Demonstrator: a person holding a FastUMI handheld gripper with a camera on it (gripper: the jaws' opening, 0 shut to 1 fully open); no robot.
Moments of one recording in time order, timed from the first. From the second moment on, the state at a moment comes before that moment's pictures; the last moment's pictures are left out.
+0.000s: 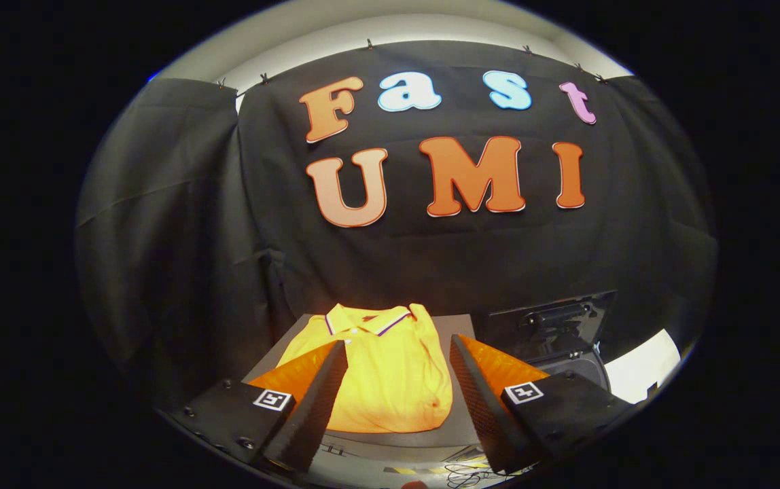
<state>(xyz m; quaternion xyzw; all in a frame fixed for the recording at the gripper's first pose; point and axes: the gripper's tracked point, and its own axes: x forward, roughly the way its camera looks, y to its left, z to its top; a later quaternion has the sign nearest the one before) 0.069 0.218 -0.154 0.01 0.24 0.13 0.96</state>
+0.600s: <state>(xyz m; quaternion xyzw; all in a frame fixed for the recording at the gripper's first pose) 0.115 0.309 -0.261 -0.06 0.35 0.14 0.93</state>
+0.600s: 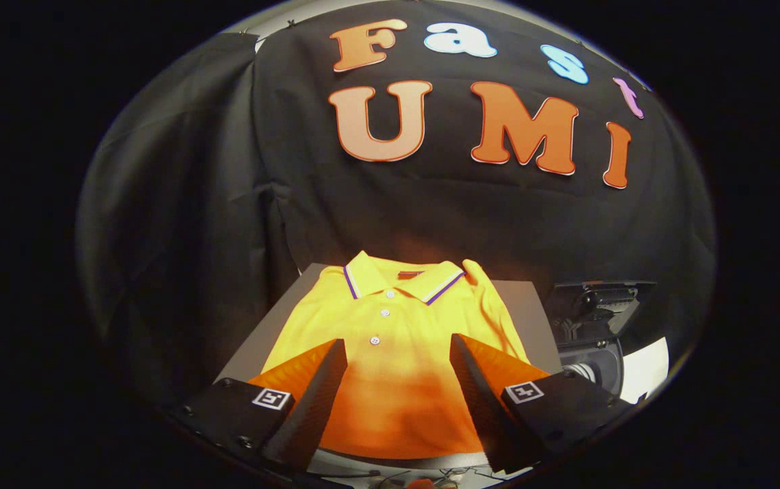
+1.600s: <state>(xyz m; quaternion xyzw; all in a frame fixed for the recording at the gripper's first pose) 0.128 0.334 -0.321 -0.05 0.42 0.16 0.89</state>
